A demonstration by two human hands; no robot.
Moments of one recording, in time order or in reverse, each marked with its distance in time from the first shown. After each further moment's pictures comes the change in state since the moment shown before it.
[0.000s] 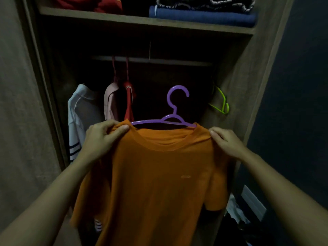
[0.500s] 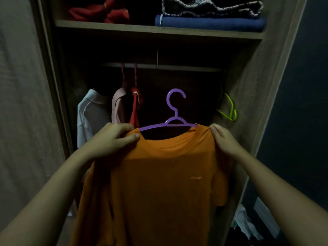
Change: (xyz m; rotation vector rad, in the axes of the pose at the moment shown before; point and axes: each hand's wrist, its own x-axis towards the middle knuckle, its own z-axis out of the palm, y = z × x) left_hand 0.012 0.050 -0.019 0.170 -0.441 0.011; right_hand 0.043 0.021 0.017 0.186 0.084 0.065
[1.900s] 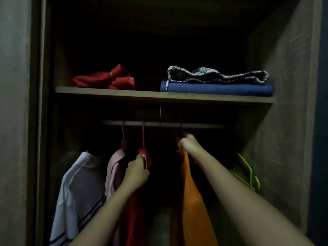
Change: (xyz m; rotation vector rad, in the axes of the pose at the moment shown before) left_hand 0.175 -0.040 0.023 -0.058 0.306 -0.469; right_hand 0.211 -0.116 0.047 0.424 0.033 0.390
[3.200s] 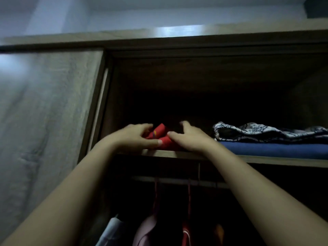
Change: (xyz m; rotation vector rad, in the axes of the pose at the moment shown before) left_hand 0.092 0.055 -0.251 0.290 0.091 0.411; right_hand -0.007 -0.206 0.070 -0.724 0.032 -0.608
